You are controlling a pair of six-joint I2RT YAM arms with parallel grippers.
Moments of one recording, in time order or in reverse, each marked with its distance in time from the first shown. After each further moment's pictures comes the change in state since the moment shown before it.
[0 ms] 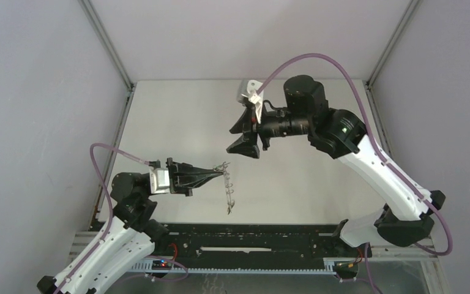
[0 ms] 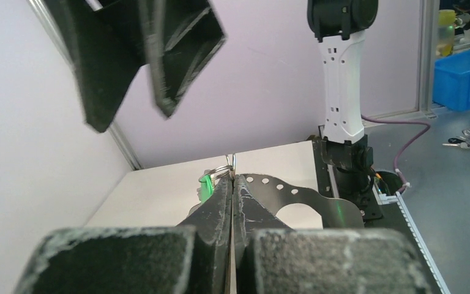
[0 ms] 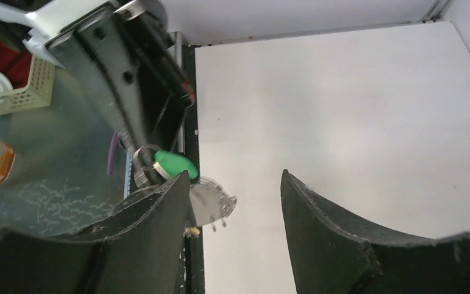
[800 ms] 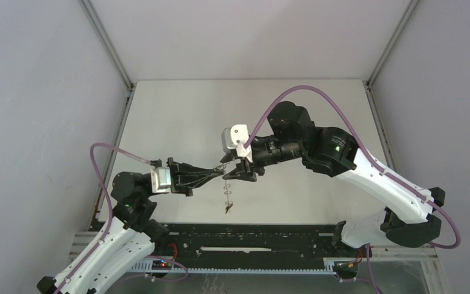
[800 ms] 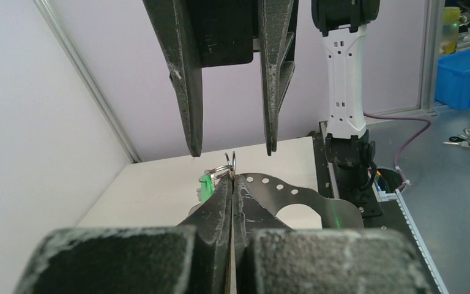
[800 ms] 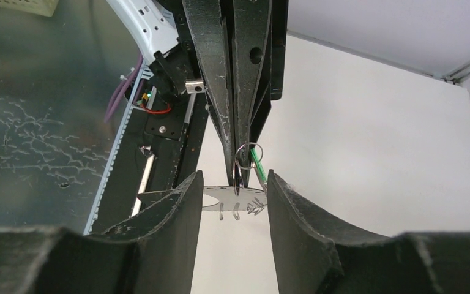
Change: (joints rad) left arm -0.001 -0.009 0.000 -0.033 -0.020 0.007; right arm 0.217 -0.071 -0.111 -0.039 0.040 -0.306
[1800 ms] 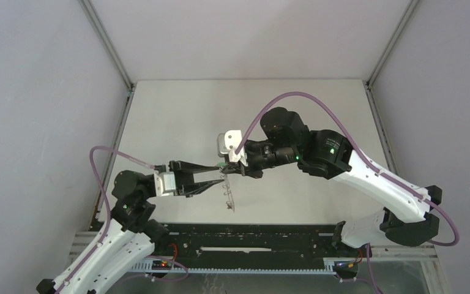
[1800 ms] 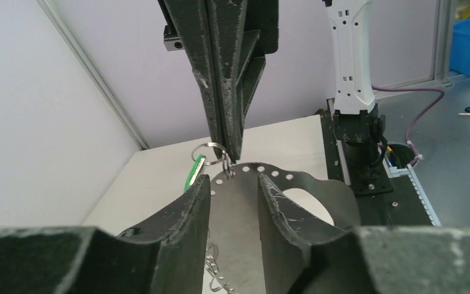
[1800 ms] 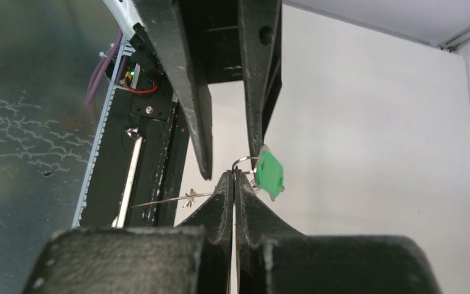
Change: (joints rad) left arm -0.001 -0.013 0.002 -0.094 0.009 0.098; right arm 0.034 0.013 -0.013 -0.029 0.116 -0.020
